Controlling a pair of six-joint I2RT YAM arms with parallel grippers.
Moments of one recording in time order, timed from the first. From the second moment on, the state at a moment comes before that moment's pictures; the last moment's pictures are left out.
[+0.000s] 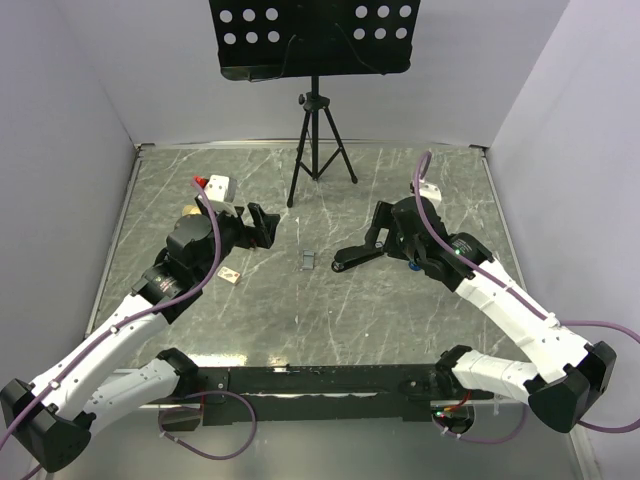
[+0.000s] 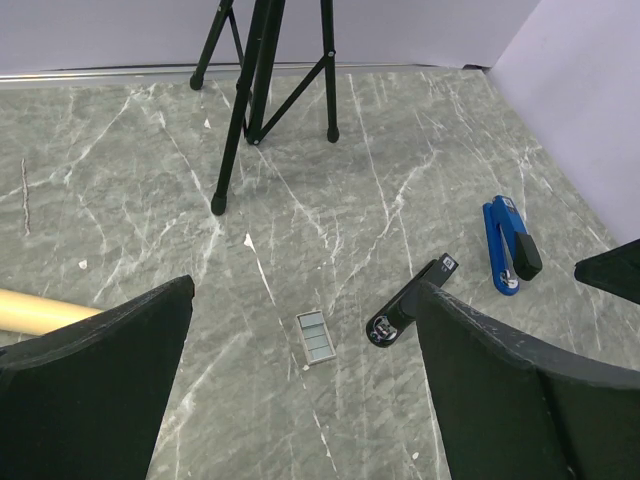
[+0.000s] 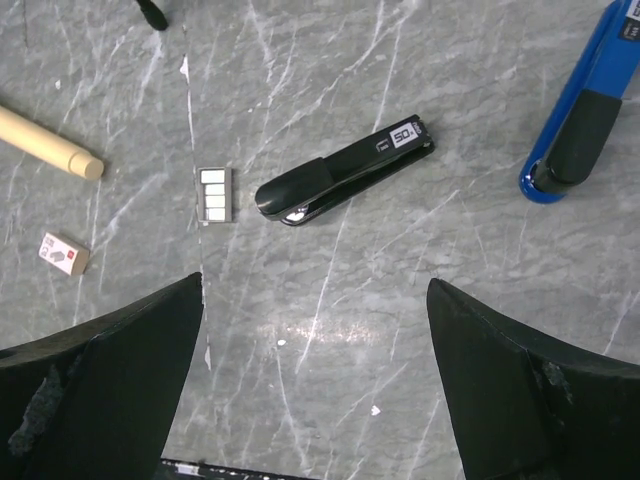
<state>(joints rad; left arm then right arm) -0.62 0.88 0.83 -0.07 -0.19 -0.30 0.62 1.08 1.09 -0.73 0.33 0.70</state>
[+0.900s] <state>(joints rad) -0.62 0.85 0.83 -0.06 -0.19 -0.30 0.28 1.39 1.17 -0.91 0.44 0.58</state>
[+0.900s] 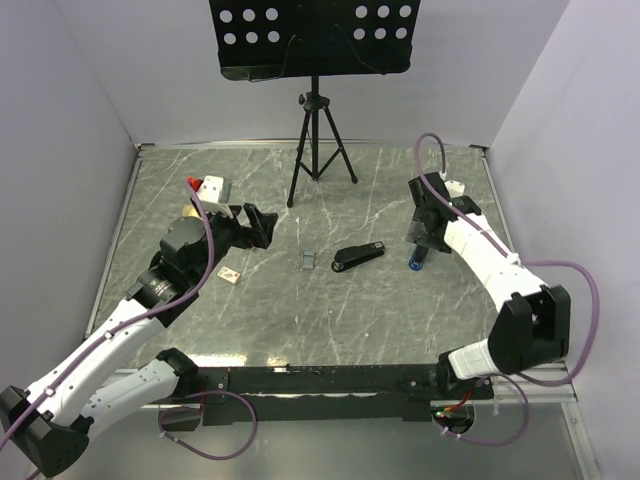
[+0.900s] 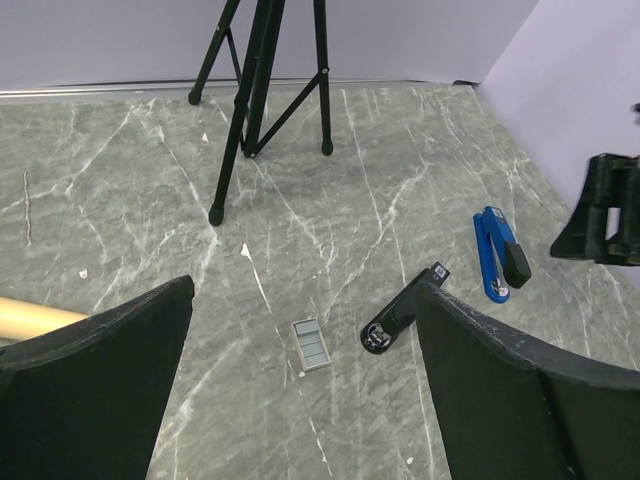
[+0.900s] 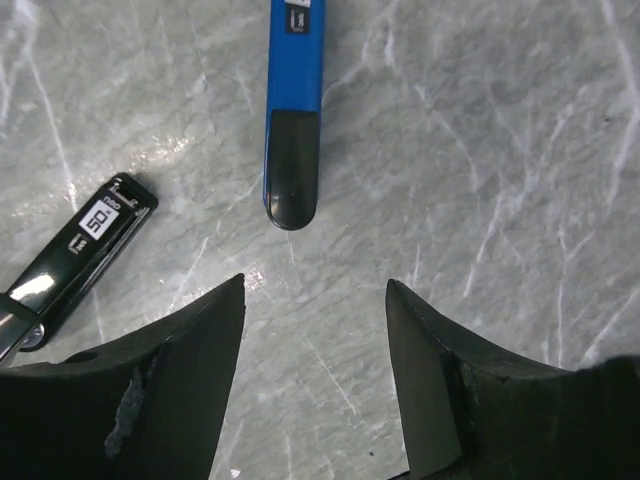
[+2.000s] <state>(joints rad) -0.64 0.83 0.83 -0.06 -0.18 -0.29 0.14 1.76 1.22 -0.77 0.26 0.52</state>
